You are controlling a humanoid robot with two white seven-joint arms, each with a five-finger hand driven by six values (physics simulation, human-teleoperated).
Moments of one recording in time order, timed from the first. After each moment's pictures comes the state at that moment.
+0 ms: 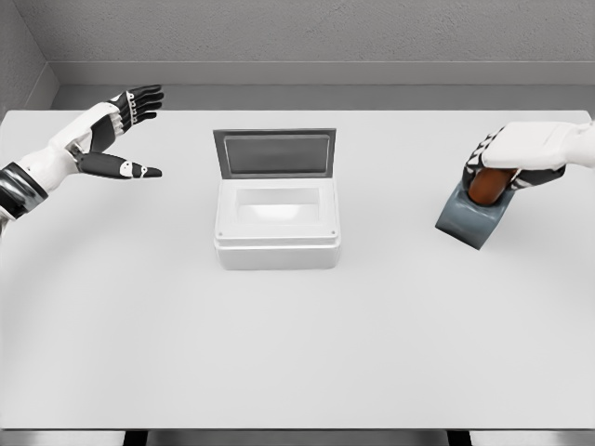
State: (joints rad) left arm -0.54 0.61 -0.41 -1.13 0.52 -0.29 -0.56; right arm -0.99 -0.99 0.97 -1.36 0.31 -0.60 0.60
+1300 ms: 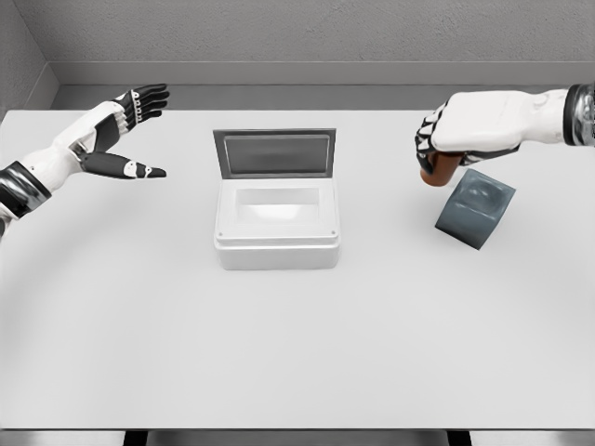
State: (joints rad) left arm -0.54 0.61 -0.41 -1.15 0.51 -0.30 -0.56; right arm -1.09 -0.93 0.97 -1.53 0.33 -0.61 0.61
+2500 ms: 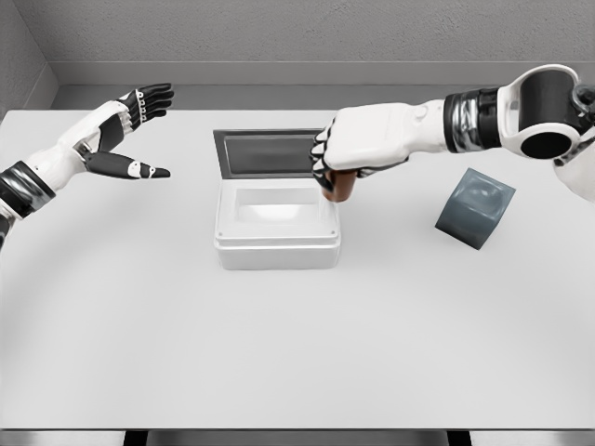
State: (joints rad) left arm -0.54 0.61 -0.41 -1.16 0.51 -0.30 -0.56; right arm -1.11 -0.66 1.00 -1.52 0.37 -0.61 0.61
